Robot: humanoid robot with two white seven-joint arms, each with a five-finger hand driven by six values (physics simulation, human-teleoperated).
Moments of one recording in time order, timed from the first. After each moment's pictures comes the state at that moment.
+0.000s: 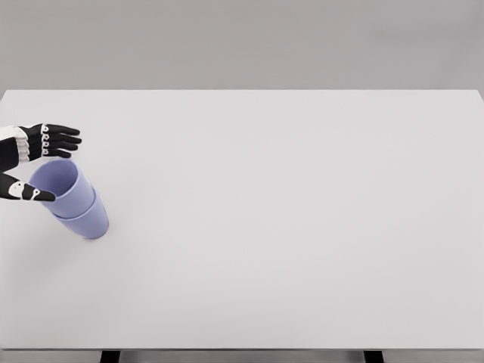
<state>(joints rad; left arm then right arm) -0.12 1.22 -0.23 -1.70 0.87 -0.01 -0.61 0.03 0.00 0.15 0.01 -0.09 -0.06 -0.08</state>
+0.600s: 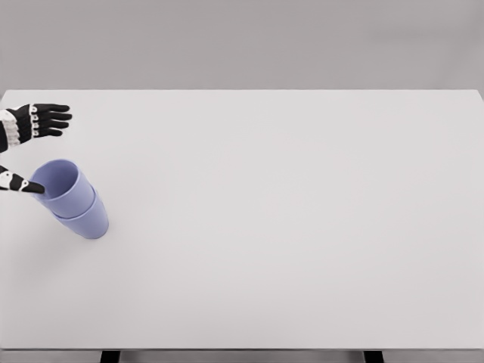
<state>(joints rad) -0.12 1.23 -0.17 -1.71 0.87 -0.03 -0.61 0.03 0.00 0.15 0.01 -0.09 -0.06 -0.08</state>
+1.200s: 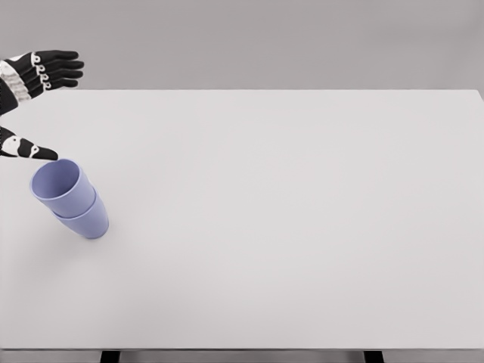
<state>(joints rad) -0.24 1.10 -0.12 -1.80 0.86 -0.04 -0.61 0.03 0.00 0.15 0.01 -0.09 -0.06 -0.08</state>
